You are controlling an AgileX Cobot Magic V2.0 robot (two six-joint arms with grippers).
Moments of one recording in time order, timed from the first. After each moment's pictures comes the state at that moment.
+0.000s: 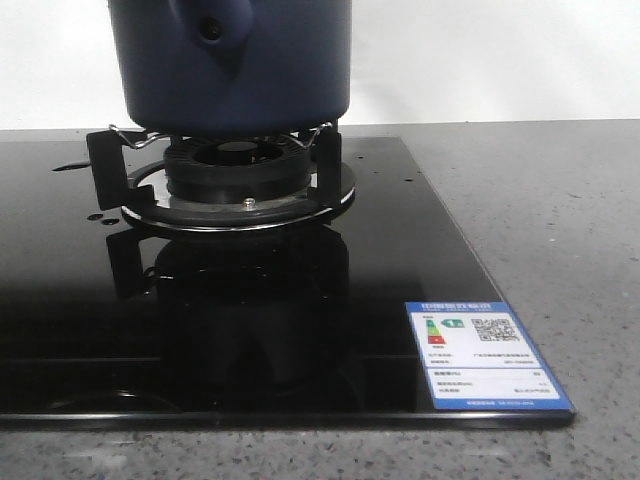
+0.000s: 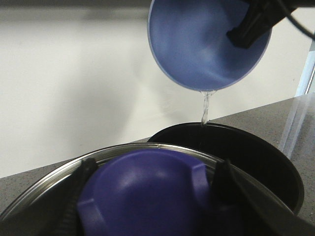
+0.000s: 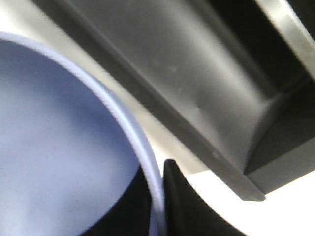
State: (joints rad) left arm -0.11 0.95 -0.79 -1.56 0.45 1.58; right arm 0.73 1.90 -2.09 -1.27 0.87 0.34
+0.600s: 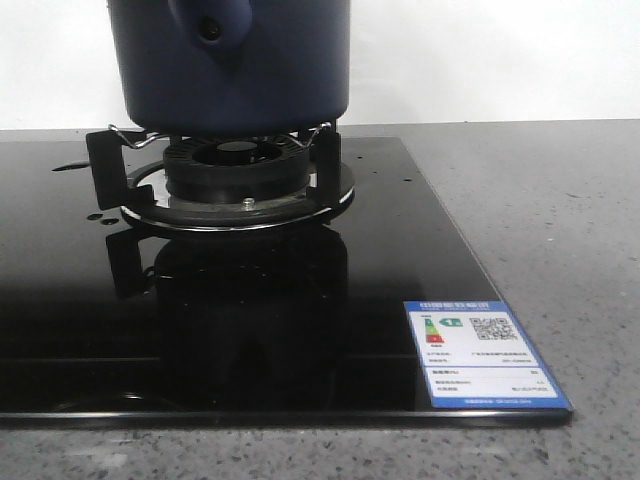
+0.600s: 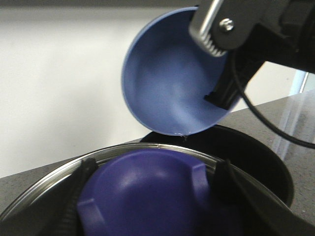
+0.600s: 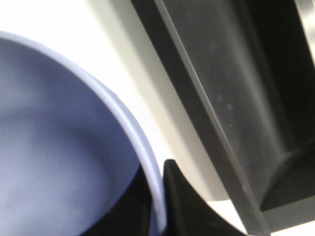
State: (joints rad) left arm -0.13 0.95 -0.79 -1.56 0.44 1.58; right arm 0.84 1.90 -1.90 -1.54 0.86 0.38
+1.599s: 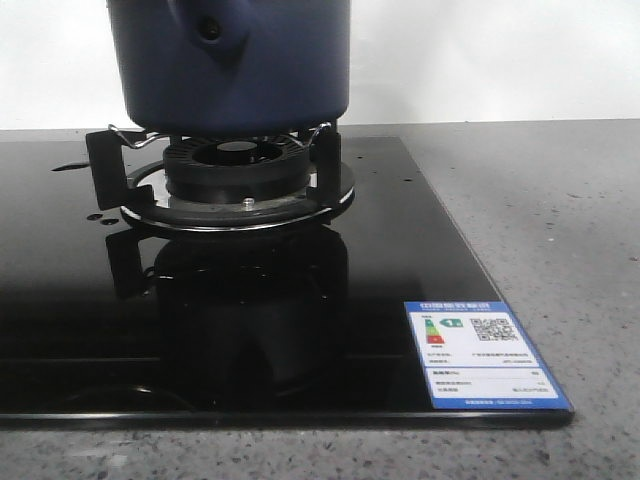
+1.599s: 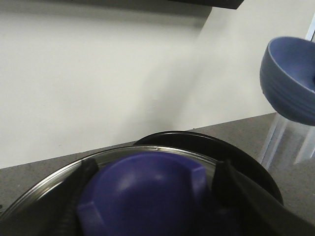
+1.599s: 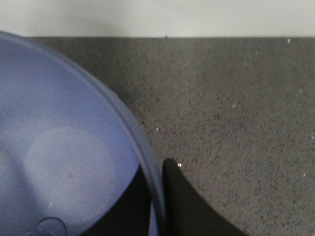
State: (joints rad) left arm -0.15 0.98 -0.80 -1.67 0.44 1.59; right arm 0.11 1.61 -1.94 0.00 1.27 0.13
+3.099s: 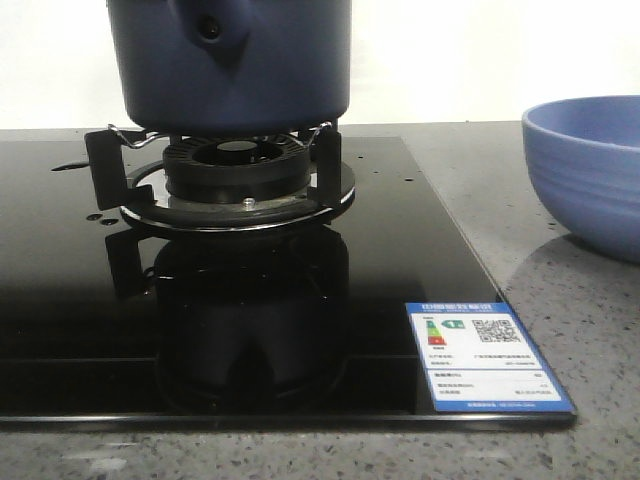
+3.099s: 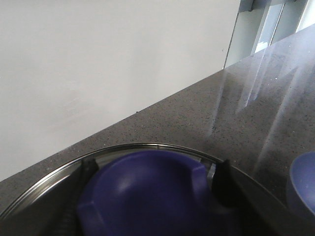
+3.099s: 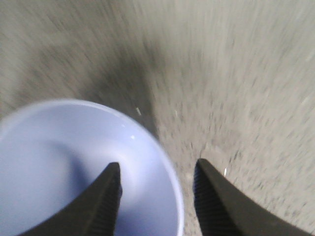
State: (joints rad) left arm -0.35 1.51 -1.19 -1.64 0.53 1.70; right arm -0.03 1.28 -1.27 0.08 1.12 0.04
